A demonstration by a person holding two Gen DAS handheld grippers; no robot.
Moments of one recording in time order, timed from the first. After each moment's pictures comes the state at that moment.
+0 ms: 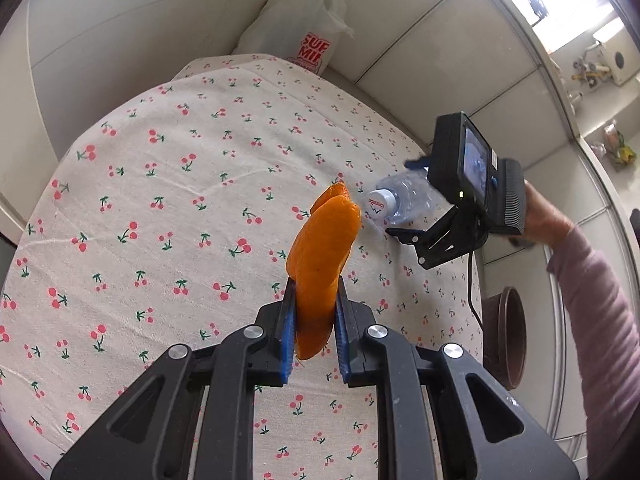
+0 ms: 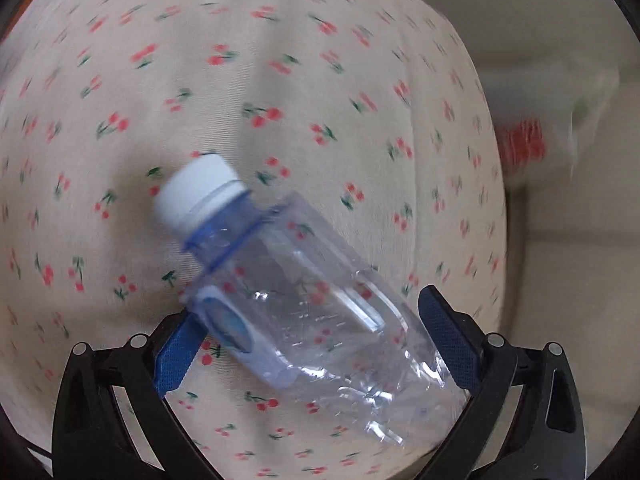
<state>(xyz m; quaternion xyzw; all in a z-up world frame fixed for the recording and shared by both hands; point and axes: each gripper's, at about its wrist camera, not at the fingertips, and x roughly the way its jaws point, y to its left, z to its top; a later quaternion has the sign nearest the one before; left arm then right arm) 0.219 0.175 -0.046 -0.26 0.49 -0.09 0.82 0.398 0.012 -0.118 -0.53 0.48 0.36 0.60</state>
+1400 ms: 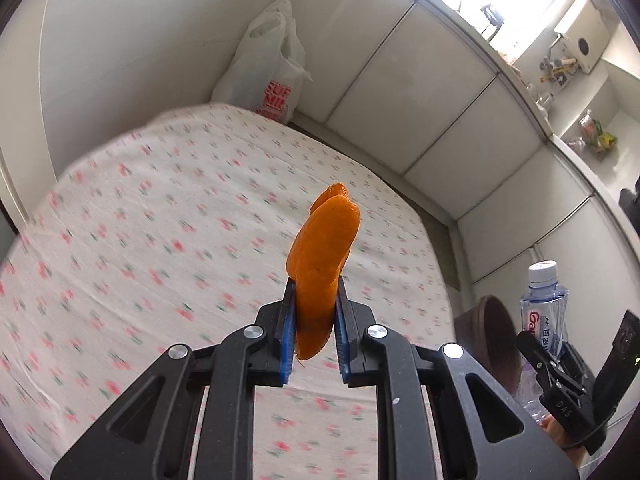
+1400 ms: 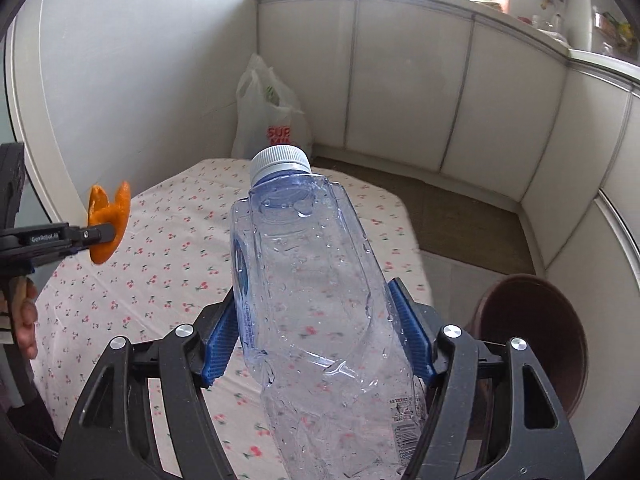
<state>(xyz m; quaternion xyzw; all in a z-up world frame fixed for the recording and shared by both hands) 0.170 0.088 0.002 -0.24 0.41 -0.09 0.88 0.153 -0.189 0.057 -0.05 0.36 0.08 0.93</state>
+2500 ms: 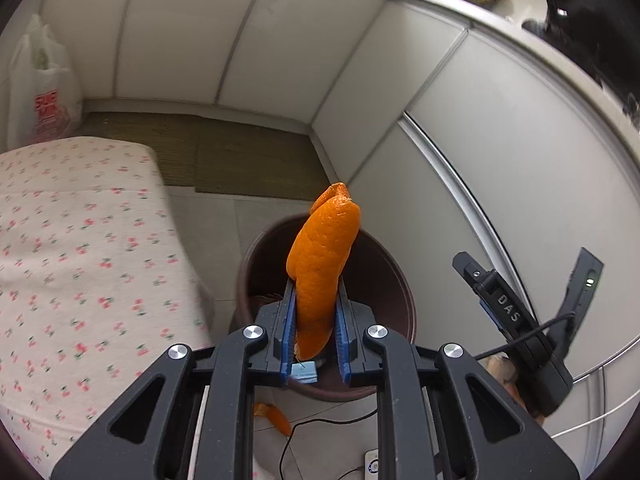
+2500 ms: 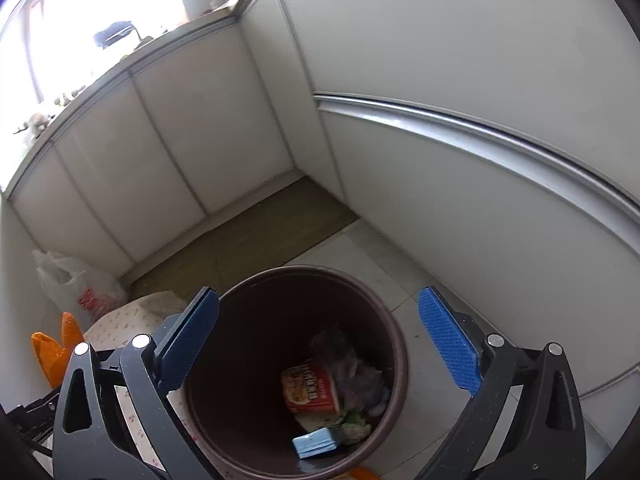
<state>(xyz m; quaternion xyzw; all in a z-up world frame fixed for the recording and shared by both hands) 0.205 -0.290 0.037 -0.09 0.45 -0.31 0.83 0.120 -0.493 0.038 0.23 0.28 -0.28 0.89</state>
